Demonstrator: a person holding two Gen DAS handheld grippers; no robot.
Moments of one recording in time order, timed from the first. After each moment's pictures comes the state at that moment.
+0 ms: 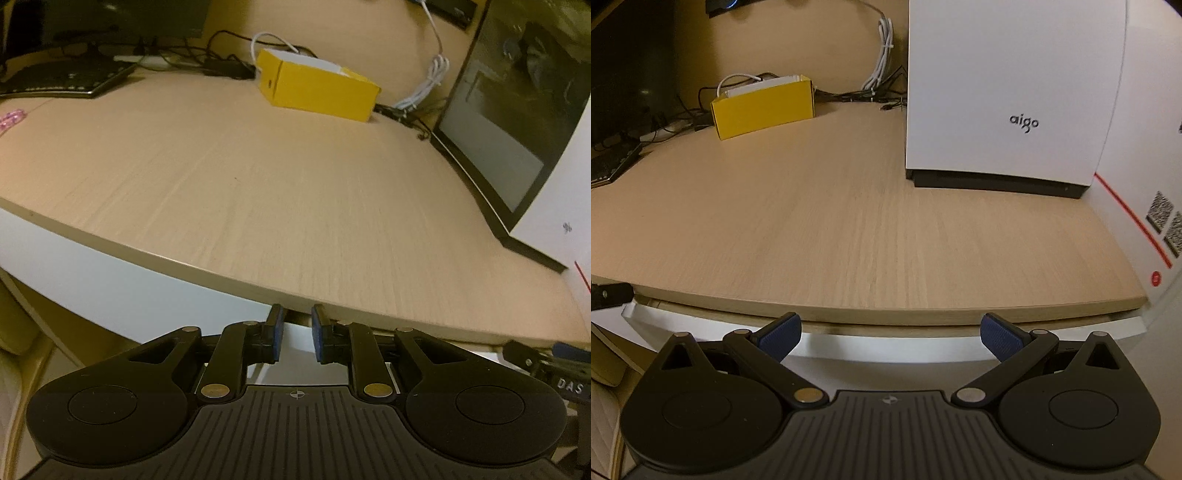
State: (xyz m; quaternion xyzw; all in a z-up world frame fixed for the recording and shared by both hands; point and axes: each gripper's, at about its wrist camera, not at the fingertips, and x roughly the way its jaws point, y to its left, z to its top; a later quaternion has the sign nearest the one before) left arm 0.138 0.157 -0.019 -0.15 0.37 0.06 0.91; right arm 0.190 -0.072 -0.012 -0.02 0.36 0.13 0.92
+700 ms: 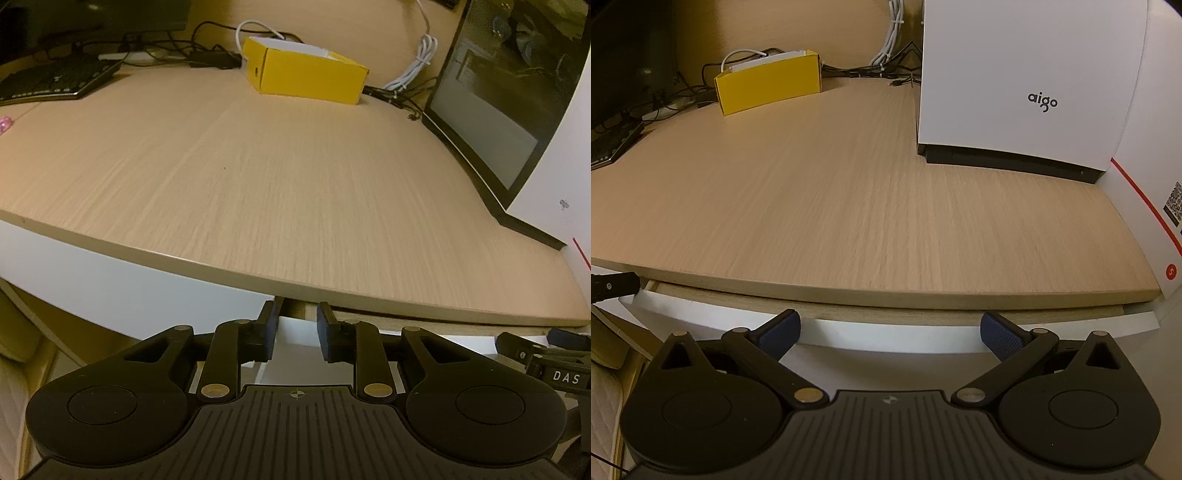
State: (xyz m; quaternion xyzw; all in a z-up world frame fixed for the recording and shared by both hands) left arm 0.141 0.155 -0.019 -0.13 0.40 0.04 0.91; right arm 0.192 -0.070 -0.017 -0.04 0.40 0.15 0.90
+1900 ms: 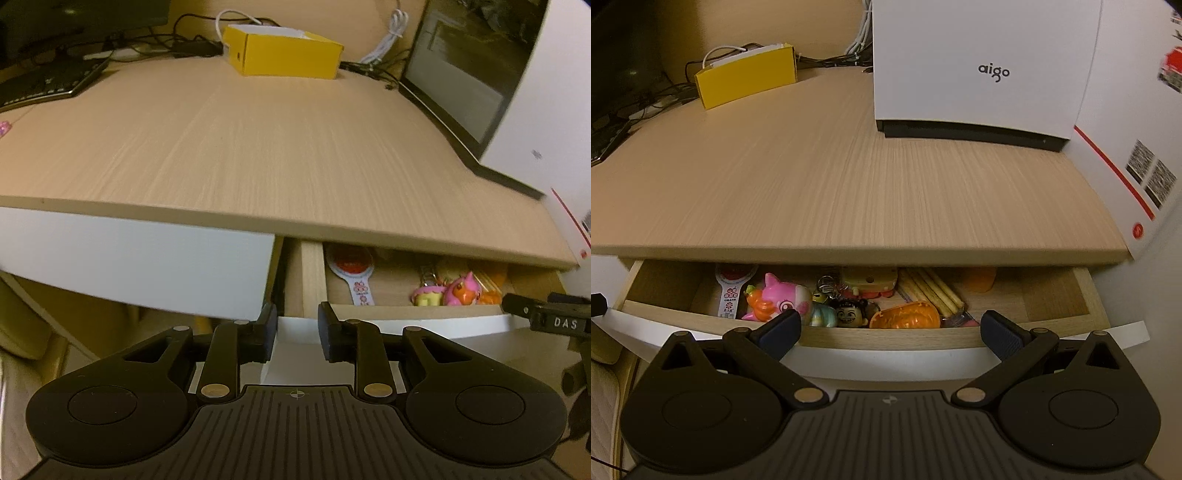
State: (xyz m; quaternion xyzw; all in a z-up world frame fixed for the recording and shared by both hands) left arm 0.094 0.150 -0.014 -0.09 0.42 0.00 0.90; right arm 0.177 -0.104 -0.019 -0.03 0.42 0.13 0.90
